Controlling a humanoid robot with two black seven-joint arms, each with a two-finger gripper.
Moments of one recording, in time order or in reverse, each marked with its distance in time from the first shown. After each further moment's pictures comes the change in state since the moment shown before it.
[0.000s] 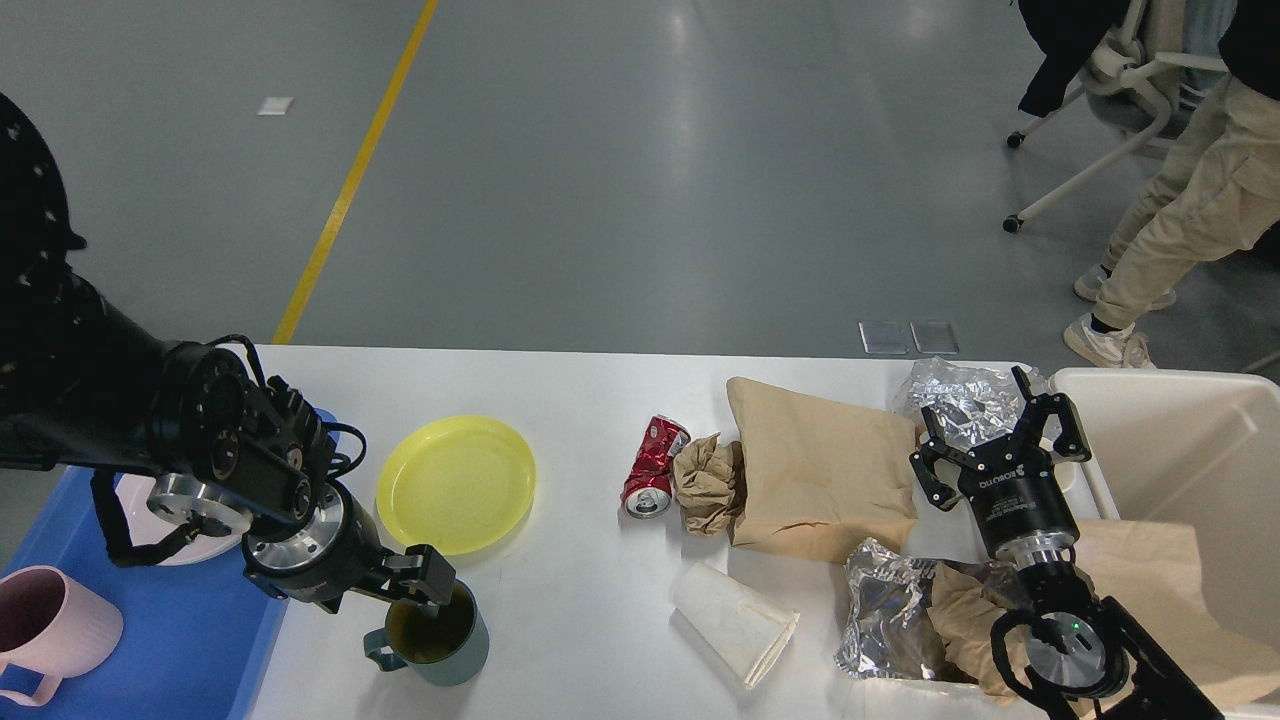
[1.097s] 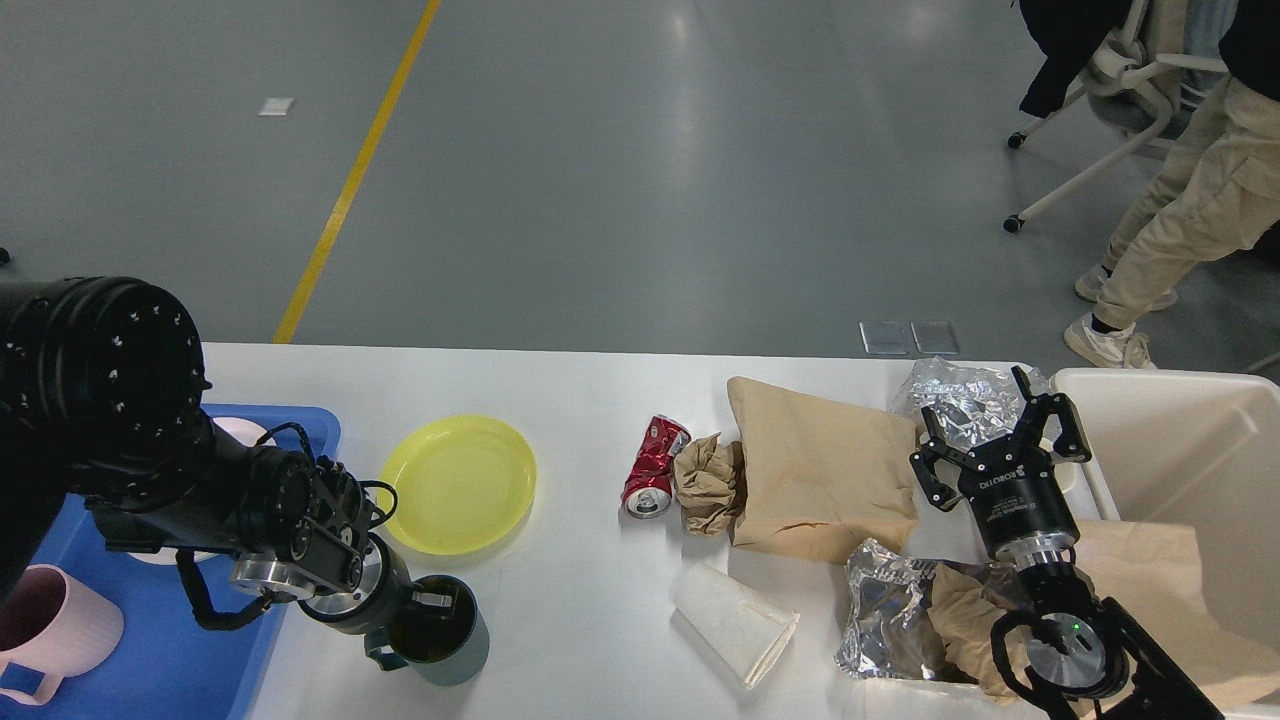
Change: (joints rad) left arm 0.353 -0.061 -0.052 0.284 0.011 0.162 0.076; right arm 0.000 0.000 0.000 0.000 0.000 0.000 0.000
